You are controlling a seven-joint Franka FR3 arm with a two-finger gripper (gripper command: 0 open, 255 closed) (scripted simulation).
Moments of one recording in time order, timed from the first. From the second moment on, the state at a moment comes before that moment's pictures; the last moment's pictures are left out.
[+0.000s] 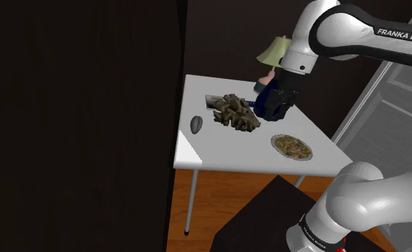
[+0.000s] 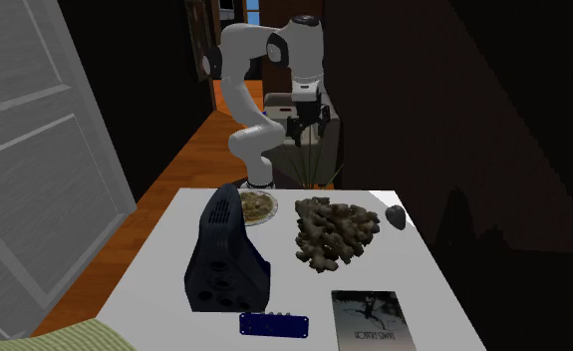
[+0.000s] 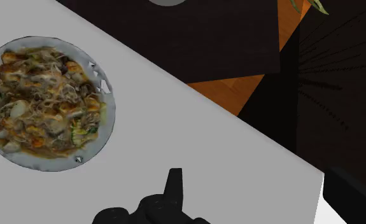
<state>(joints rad) 0.00 -0.80 -0.04 -2.38 0.10 1.54 0.05</state>
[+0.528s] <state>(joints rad) 0.02 -0.59 0.00 -2.31 0.11 1.69 0.07</state>
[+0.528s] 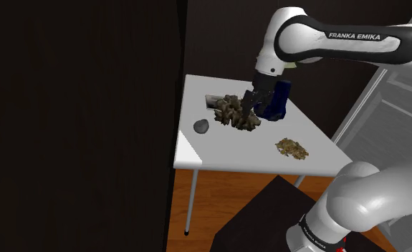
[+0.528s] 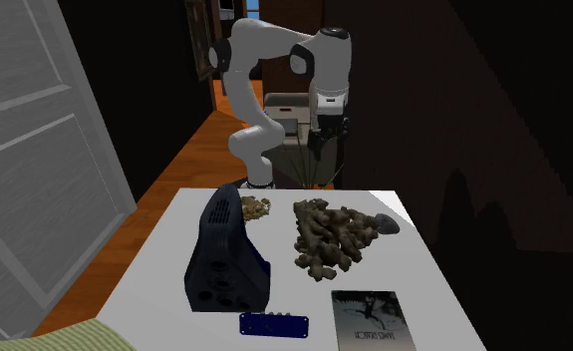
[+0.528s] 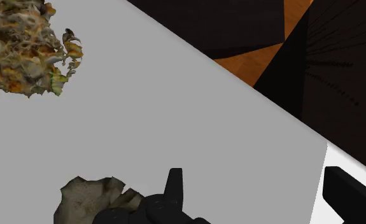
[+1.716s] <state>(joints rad) 0.06 0.11 0.10 -1.82 -0.01 1.90 0.17</state>
